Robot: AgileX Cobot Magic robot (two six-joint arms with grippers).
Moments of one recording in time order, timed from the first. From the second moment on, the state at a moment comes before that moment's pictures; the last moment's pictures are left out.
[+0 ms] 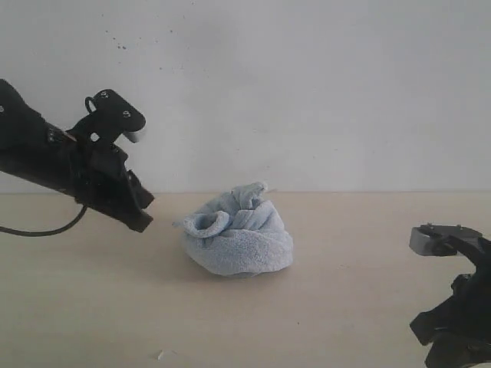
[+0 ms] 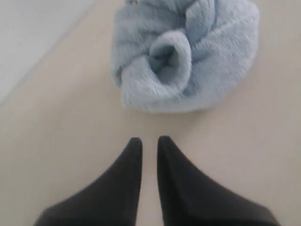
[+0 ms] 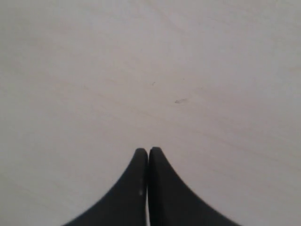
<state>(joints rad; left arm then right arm) -0.31 1.70 -1.19 -0.41 0.40 0.90 0.08 1.57 -0.84 0.48 0.88 -0.58</state>
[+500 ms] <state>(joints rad) -0.32 2.03 -1.38 -0.94 0.28 0.56 0.08 1.57 -0.84 0.63 0.83 -0.57</state>
